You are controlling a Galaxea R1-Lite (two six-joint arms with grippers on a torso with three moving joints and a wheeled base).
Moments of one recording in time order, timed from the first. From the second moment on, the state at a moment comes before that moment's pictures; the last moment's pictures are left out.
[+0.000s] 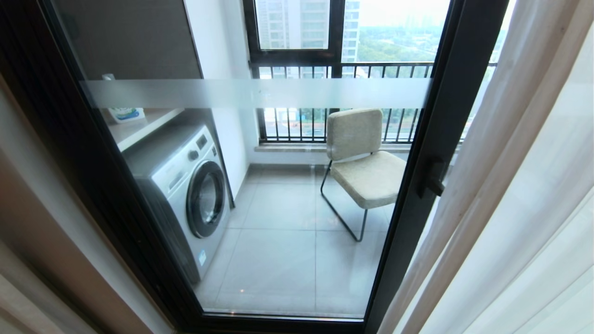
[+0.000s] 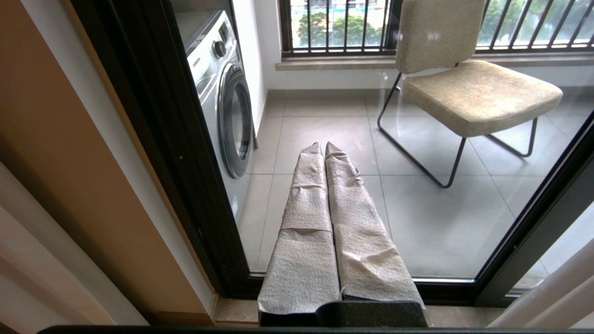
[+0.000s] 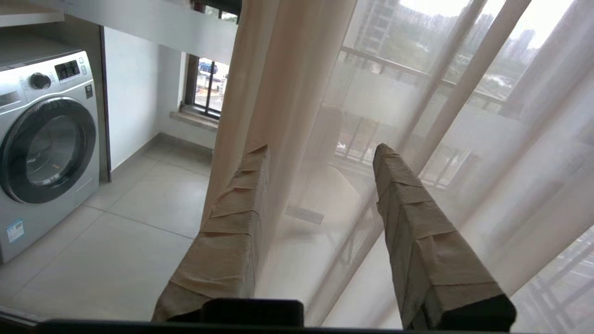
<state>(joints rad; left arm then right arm) 0.00 0.00 0.00 0.00 0.01 0.03 0.03 0.58 -0.67 -0.10 0.08 -0.27</state>
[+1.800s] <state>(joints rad) 0.00 0.00 0.00 0.00 0.01 0.03 0.06 1.37 -1.03 -0.65 0.06 -0.19</state>
